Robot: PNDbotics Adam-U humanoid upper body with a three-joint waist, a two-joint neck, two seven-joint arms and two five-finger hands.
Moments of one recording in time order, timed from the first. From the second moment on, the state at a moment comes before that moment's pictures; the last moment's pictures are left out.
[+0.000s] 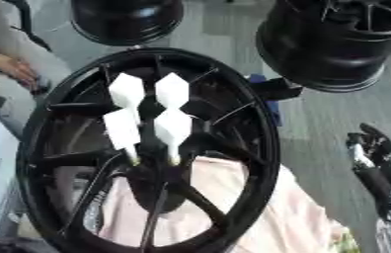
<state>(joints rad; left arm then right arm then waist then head) -0.24 0.33 0.31 -1.76 0.03 -0.03 -0.23 -0.08 -0.23 -0.10 -1.56 -0.01 -0.12 -0.06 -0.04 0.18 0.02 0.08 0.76</state>
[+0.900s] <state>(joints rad) -0.75 0.88 -0.28 -1.62 -0.09 -0.50 -0.61 -0.07 -0.24 -0.09 -1.56 0.00 -0.12 -0.03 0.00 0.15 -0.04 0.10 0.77</state>
